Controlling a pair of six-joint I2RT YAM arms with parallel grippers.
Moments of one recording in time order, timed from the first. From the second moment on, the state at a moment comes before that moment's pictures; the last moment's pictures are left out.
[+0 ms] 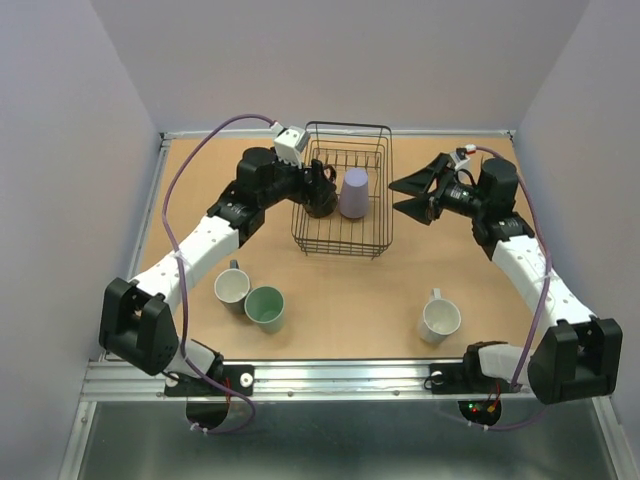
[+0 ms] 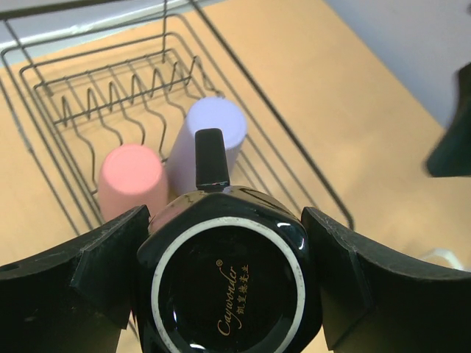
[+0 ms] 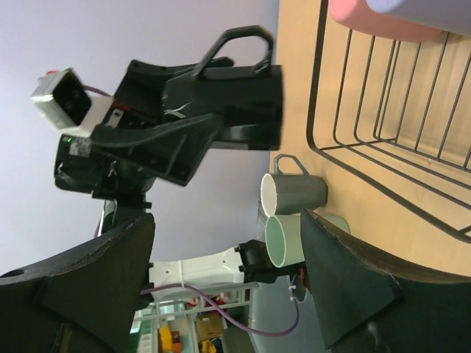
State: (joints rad) left arm -0.50 1.40 1.16 0.01 0.29 -0.23; right arm 0.11 1.24 0.94 0.07 -0.87 1.19
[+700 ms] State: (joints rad) left arm -0.59 1.48 0.97 0.18 0.12 -0.06; right arm 0.11 1.08 0.90 -0.08 -0.79 1.13
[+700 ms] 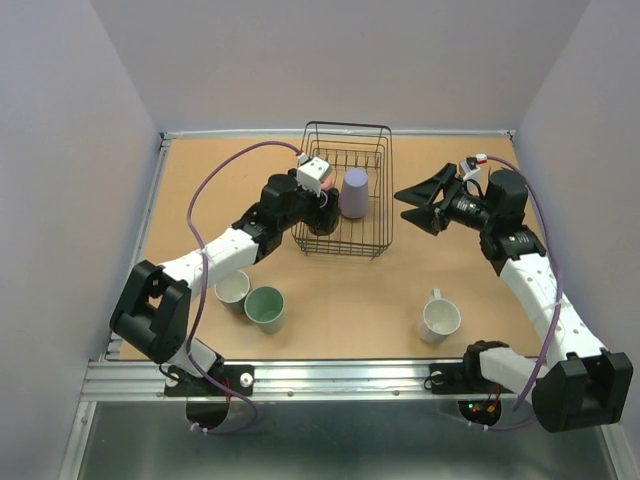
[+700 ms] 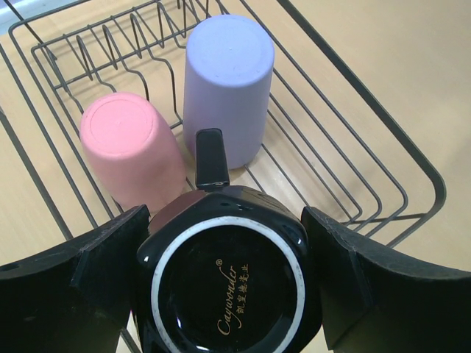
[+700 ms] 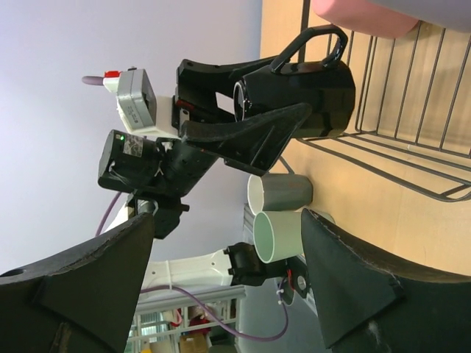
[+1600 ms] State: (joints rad) left arm -0.61 1.65 0.93 0.28 0.11 0.02; right arm 0.11 1.06 0.89 -0.14 -0.75 1.09
